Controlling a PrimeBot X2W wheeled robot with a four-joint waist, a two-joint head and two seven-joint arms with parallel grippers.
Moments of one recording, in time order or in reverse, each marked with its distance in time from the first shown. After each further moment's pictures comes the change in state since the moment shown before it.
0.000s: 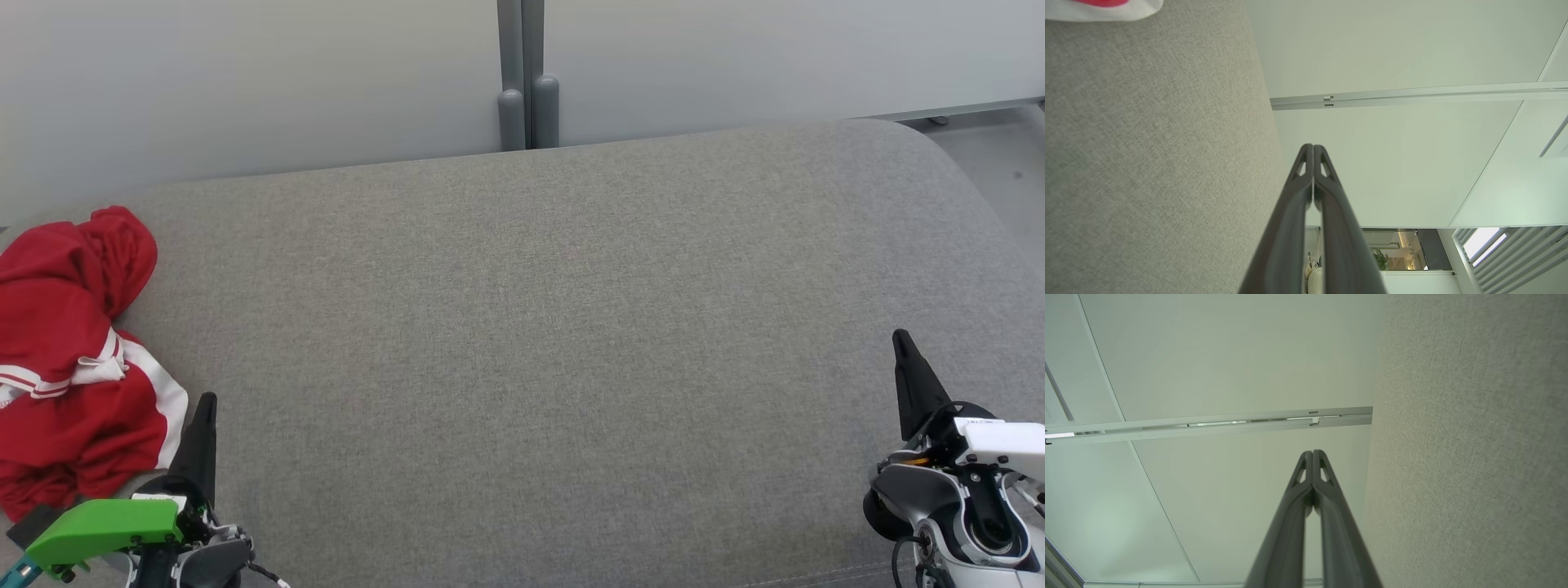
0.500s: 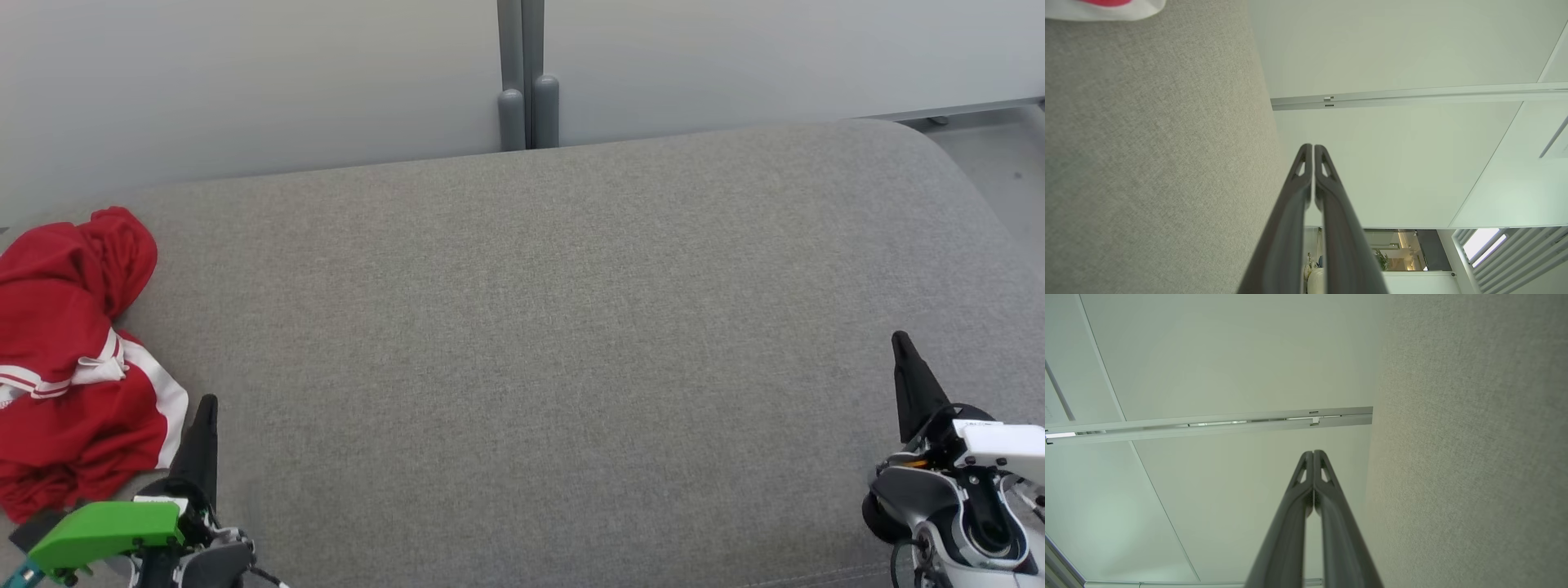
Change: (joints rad) left arm 0.000 0.000 0.000 0.000 0.000 0.000 0.000; right arm 0.000 0.000 0.000 0.000 0.000 0.000 0.000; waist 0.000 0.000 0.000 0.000
